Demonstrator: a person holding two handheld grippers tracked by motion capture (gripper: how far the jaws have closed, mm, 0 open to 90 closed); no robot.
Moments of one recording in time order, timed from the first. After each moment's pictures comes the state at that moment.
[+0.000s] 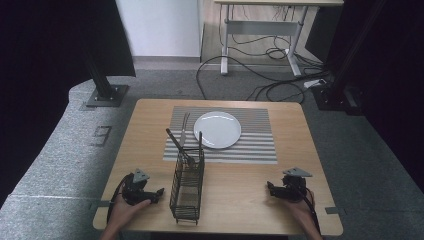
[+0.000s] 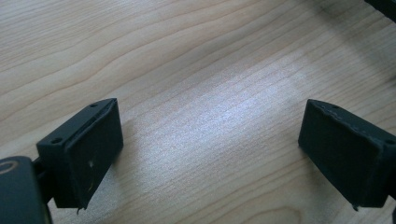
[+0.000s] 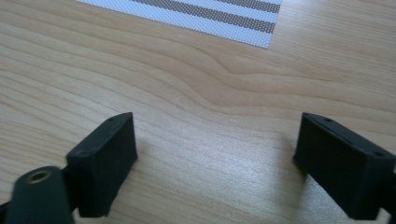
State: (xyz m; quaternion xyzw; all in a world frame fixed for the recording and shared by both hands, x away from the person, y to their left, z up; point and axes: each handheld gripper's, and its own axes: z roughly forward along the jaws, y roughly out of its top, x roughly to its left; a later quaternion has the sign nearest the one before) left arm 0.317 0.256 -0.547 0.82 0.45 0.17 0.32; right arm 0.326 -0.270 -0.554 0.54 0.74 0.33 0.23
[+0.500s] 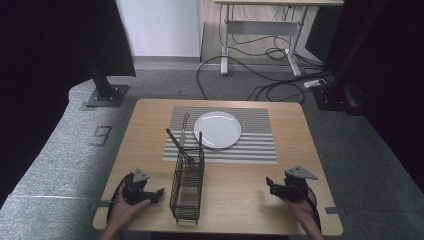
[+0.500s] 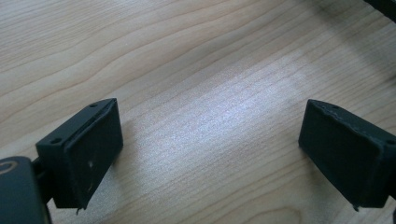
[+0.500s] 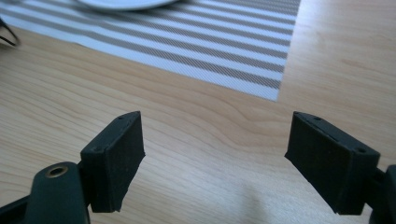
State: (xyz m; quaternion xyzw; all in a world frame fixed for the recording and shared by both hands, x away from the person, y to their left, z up) left arm 0.317 0.256 -0.547 0.82 0.45 0.17 0.32; right arm 0.308 -0.261 -0.518 0.51 0.72 0.39 0.25
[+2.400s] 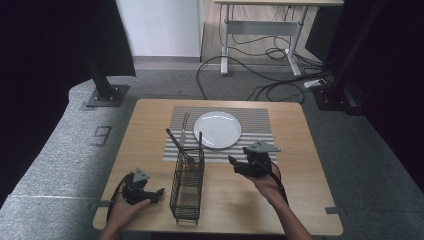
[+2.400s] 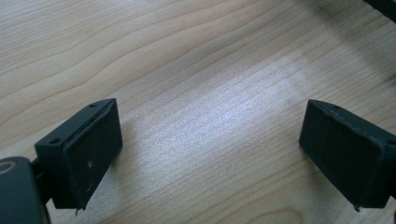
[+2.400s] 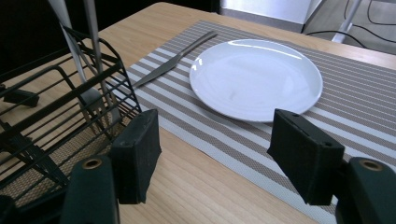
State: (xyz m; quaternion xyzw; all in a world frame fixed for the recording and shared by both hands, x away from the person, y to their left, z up) left arm 0.319 0.256 -0.547 0.82 0.44 0.17 0.32; right arm 0.349 -0.147 -0.444 0.42 0.75 0.46 0.21
